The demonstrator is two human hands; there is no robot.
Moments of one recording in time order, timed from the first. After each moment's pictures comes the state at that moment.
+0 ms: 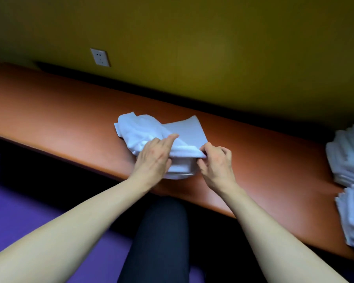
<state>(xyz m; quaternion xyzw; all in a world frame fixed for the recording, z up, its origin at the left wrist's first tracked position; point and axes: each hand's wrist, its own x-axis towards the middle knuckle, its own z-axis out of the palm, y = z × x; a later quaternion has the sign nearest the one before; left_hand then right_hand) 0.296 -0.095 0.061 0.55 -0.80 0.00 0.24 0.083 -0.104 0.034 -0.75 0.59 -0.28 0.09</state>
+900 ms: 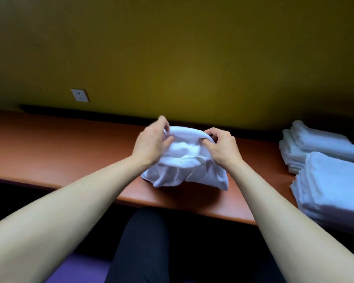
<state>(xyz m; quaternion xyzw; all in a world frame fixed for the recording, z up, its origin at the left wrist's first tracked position) 0.203 -0.108 0.171 0.55 -0.77 -0.09 0.31 -0.017 -0.087 0.154 -0.61 0.66 -0.39 0.21</state>
